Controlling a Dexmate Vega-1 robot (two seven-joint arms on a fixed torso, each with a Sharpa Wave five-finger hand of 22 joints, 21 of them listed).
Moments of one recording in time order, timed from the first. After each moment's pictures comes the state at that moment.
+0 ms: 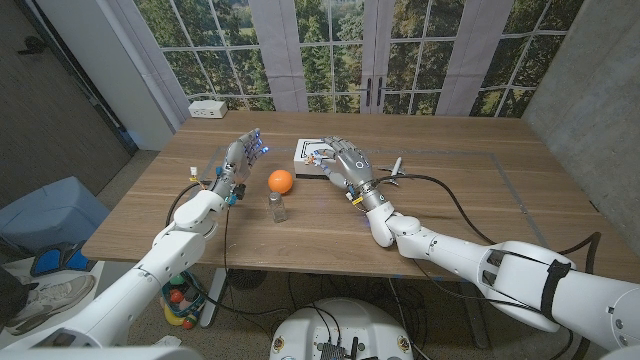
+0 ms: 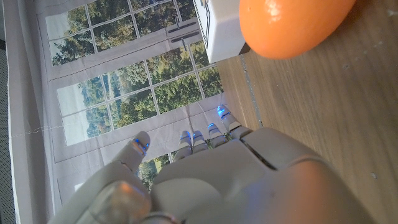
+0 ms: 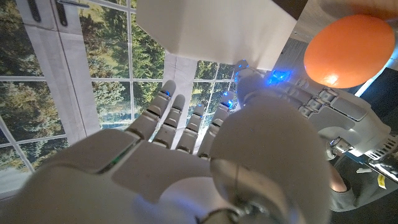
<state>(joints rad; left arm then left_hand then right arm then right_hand) 0.99 0.62 0.31 -1.48 -0.69 -0.28 -0.04 0.04 0.08 0.68 0.08 0.25 0.00 -0.04 0.18 0.17 -0.07 -0.08 0.19 0.17 -0.06 -0.03 0.18 0.17 -0.04 -0.03 0.54 0.17 -0.47 -0.29 -1.14 -0.87 -0.73 0.07 -1.07 1.11 0.00 0.39 -0.17 0.18 0.70 -0.22 0.22 0.19 0.34 -0.16 0.22 0.27 0.20 -0.04 0.39 0.44 0.35 -0.01 0.46 0.18</state>
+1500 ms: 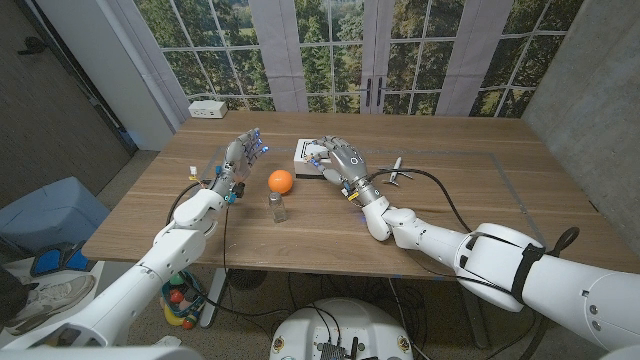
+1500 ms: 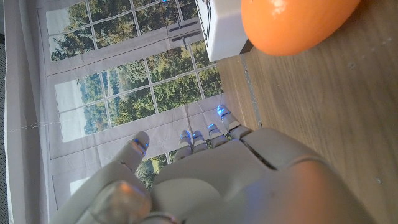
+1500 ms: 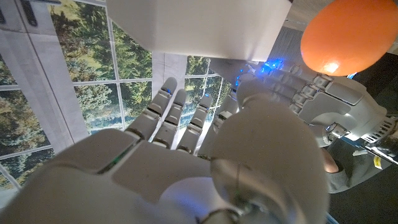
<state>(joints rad) 0.96 0.61 0.31 -1.44 -0.71 -0.28 -0.07 0.04 0.08 0.68 0.07 0.25 0.00 -0.04 0.18 0.17 -0.07 -0.08 0.19 0.17 -0.06 -0.03 0.18 0.17 -0.03 -0.03 0.51 0.16 -0.42 -0.13 -1.04 -0.55 -0.84 0.31 -1.11 1.08 0.06 0.34 -0.15 0.18 1.12 -0.19 0.34 0.19 0.53 -0.20 0.28 0.26 0.28 -0.04 0.44 0.46 0.41 -0.04 0.46 0.18</state>
